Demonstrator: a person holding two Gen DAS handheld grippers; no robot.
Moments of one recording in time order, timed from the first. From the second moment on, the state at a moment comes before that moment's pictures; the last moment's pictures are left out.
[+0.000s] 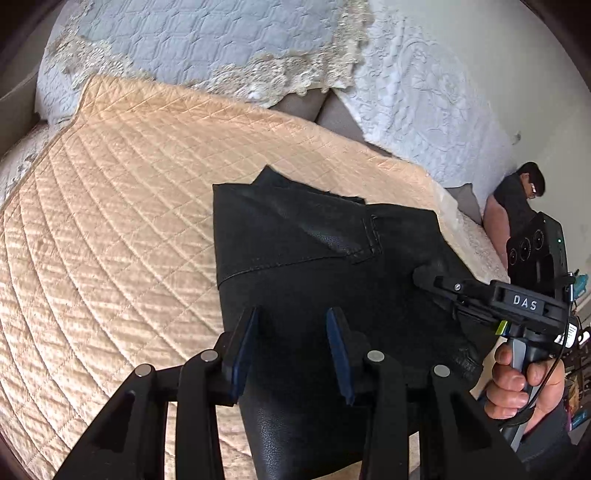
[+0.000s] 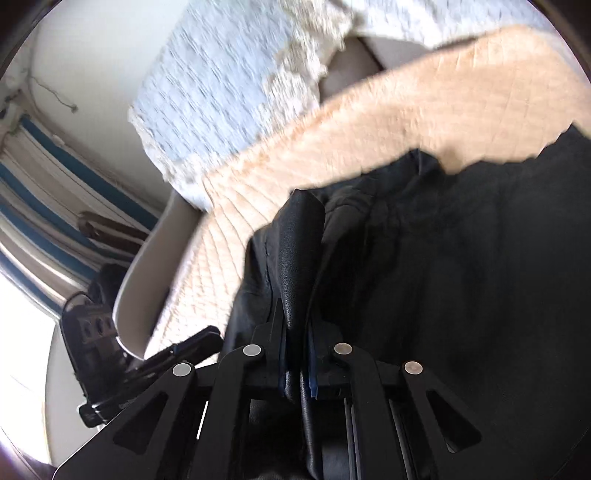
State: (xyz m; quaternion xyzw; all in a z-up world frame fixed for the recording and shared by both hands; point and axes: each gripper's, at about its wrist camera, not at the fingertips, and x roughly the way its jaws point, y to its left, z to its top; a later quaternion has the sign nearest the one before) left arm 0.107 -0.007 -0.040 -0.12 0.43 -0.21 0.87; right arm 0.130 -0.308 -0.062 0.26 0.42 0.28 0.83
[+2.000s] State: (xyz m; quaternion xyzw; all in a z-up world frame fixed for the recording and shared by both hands) left arm 0.080 -0.037 -0.029 -0.03 0.41 -0.20 0.89; right arm 0.068 -0.306 -0.066 0.11 0.42 0.23 0.87
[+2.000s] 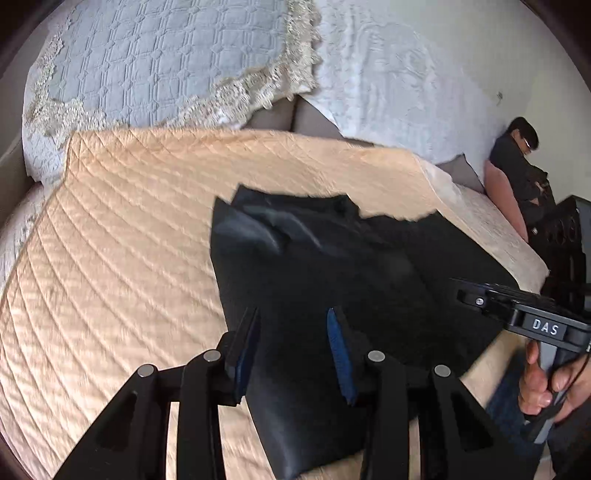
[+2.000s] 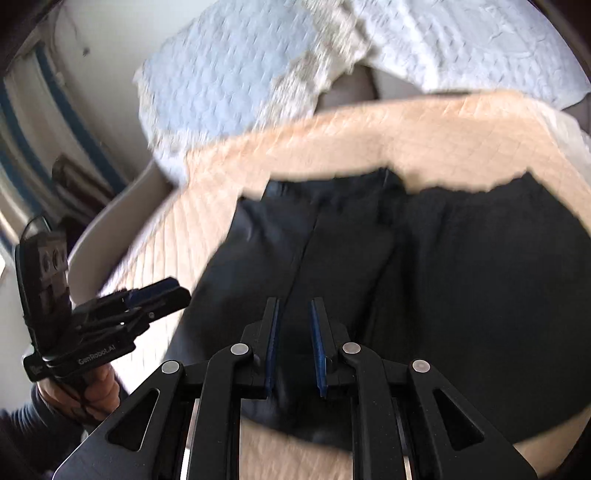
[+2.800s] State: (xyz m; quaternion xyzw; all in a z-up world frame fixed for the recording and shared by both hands) left arm 0.051 -0.049 -0.036 -0.02 0.42 -0.18 0.89; right arm 0.050 -0.315 -0.083 0.11 0.40 0.20 0.89
